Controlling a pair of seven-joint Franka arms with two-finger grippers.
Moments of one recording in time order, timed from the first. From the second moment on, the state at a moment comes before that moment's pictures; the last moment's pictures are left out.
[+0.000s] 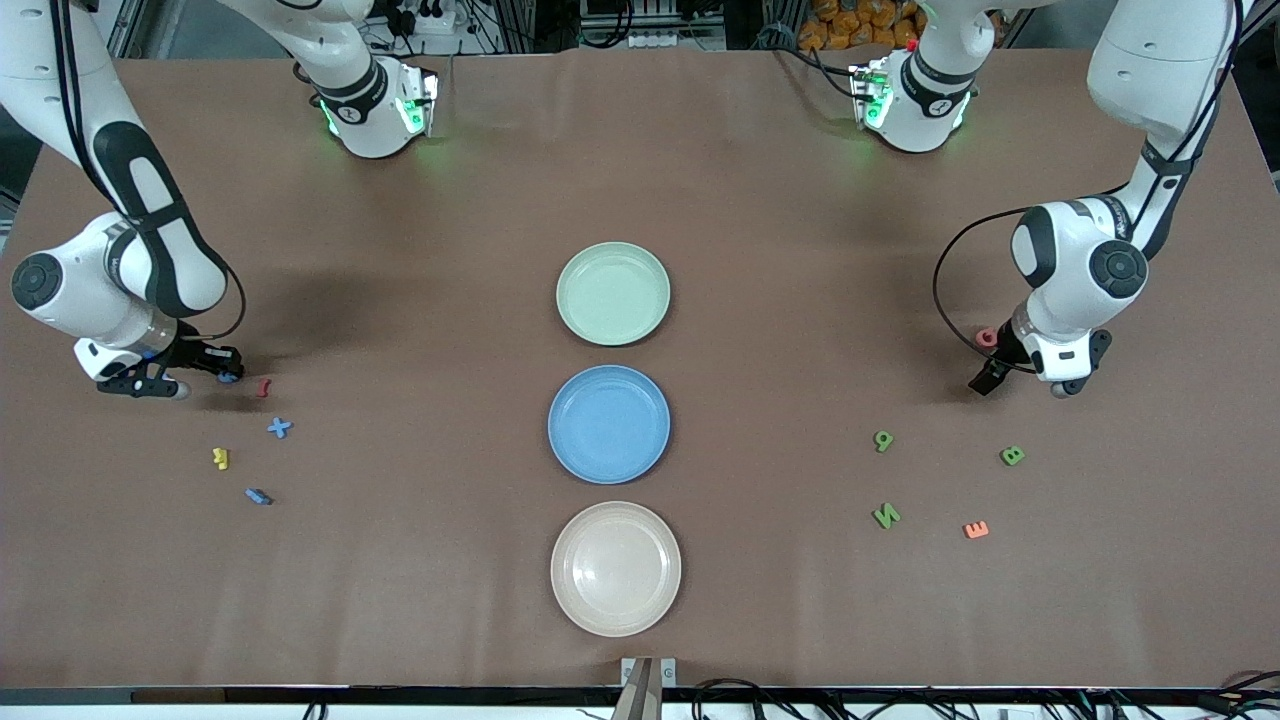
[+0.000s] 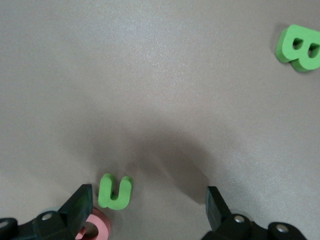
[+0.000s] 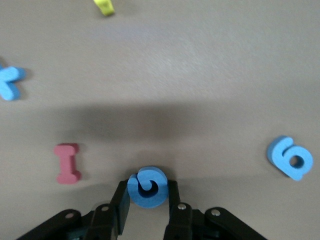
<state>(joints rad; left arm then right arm) 0.01 0.39 0.07 -2.37 -0.02 2.79 -0.78 -0.17 0.44 -0.19 -2.22 0.18 2.64 -0.42</state>
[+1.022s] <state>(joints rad) 0.01 0.35 0.07 -2.39 -0.02 2.79 -0.80 0.21 0.32 -0.16 -2.10 0.18 2.39 0.01</state>
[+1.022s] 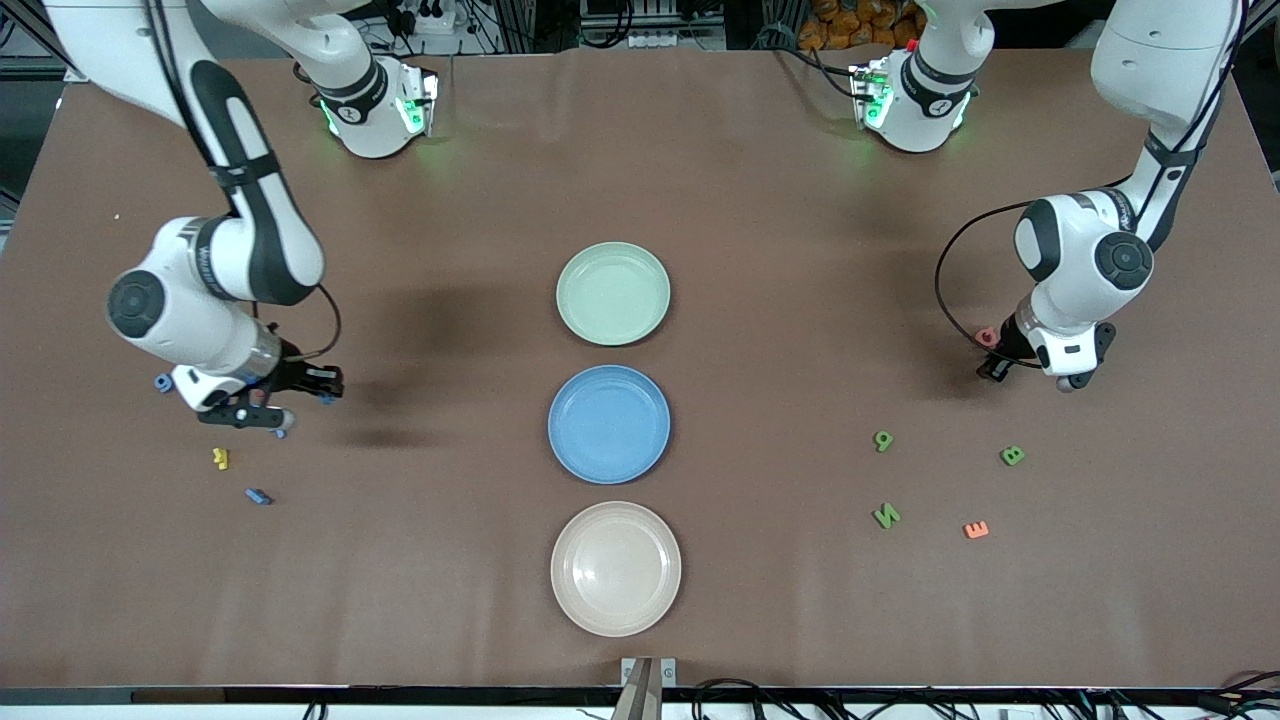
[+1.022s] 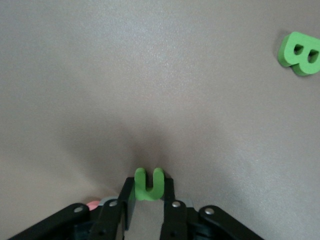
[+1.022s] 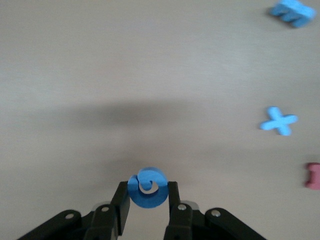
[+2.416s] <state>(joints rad) -0.09 0.37 -0.08 -2.00 -0.02 2.40 -0.86 0.65 0.76 -0.09 -1.58 0.26 2.61 0.39</state>
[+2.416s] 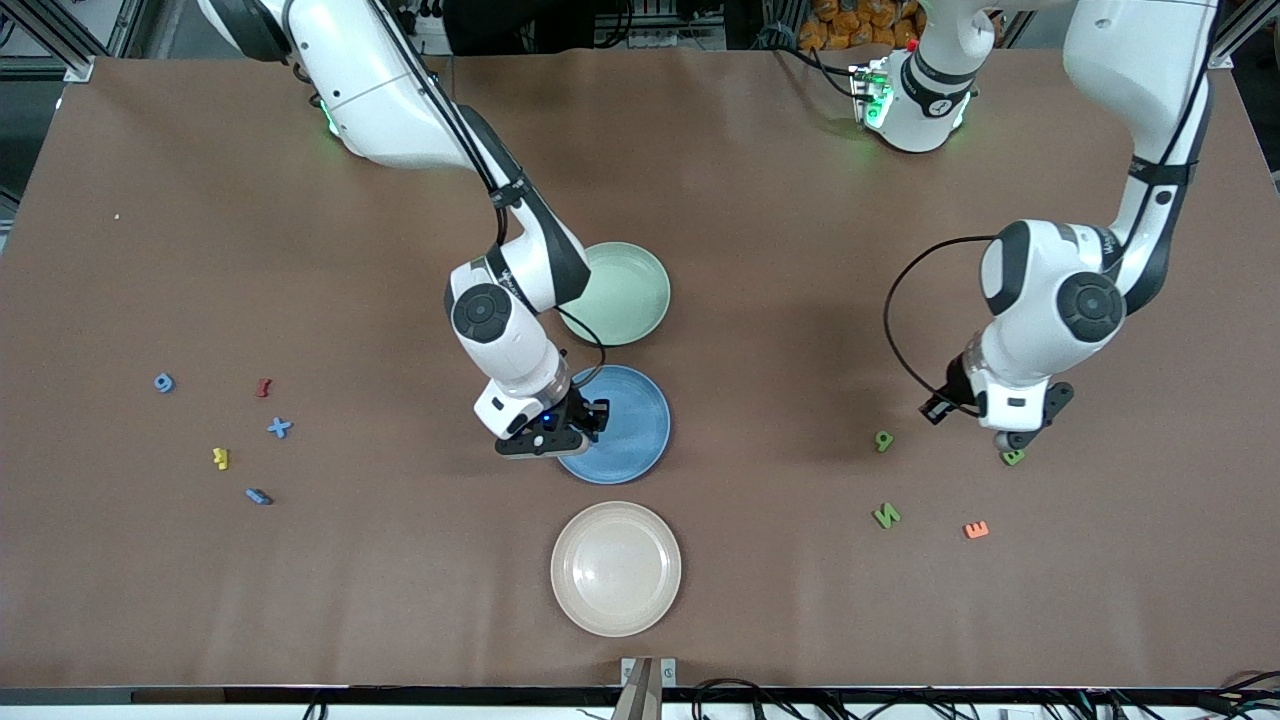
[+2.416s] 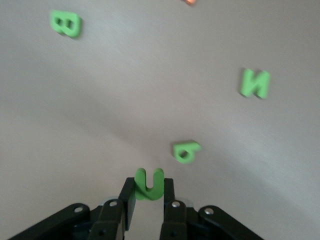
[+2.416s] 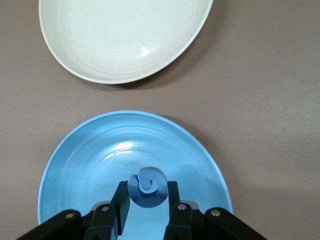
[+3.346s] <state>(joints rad) -0.52 0.44 -0.10 -1.94 -0.02 2.38 -1.29 0.49 0.71 -0.09 -1.61 0.14 2.49 0.38</state>
